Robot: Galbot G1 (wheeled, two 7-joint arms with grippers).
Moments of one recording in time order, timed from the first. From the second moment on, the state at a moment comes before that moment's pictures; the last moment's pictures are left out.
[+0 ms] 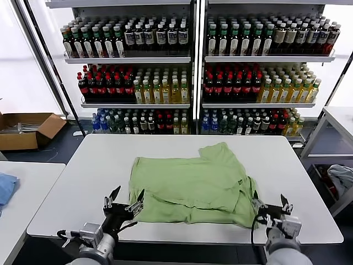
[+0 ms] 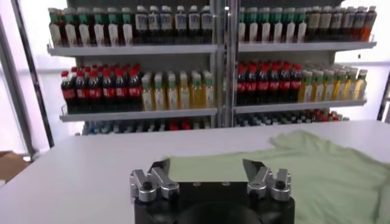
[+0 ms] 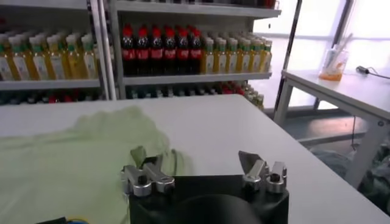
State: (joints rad) left arm 1.46 -1.29 -0.42 -2.26 -0.23 0.49 -0.09; right arm -1.29 1.20 0.49 2.11 0.49 -0.55 0.47
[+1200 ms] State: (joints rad) left arm 0.69 -1.24 -0.23 -1.38 -0.40 0.51 -0.04; right arm -0.38 1.36 0.20 1.04 0.45 -0.53 0.28
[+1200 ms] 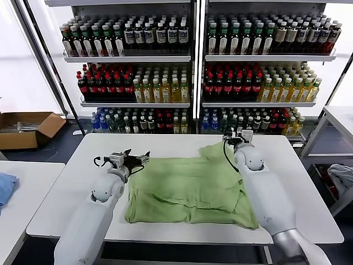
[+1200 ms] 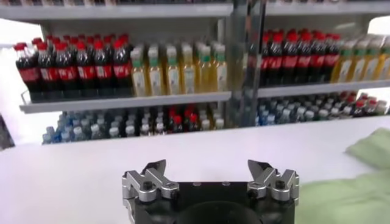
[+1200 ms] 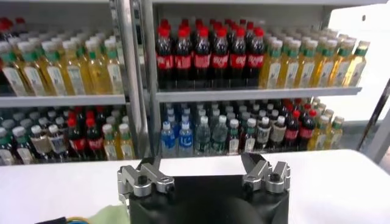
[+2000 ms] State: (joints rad) left arm 0.62 -1.27 -0.21 -1.19 -0.38 0.51 -0.02; right arm -0.31 1.46 0.22 0.80 0.35 -0.50 0.25
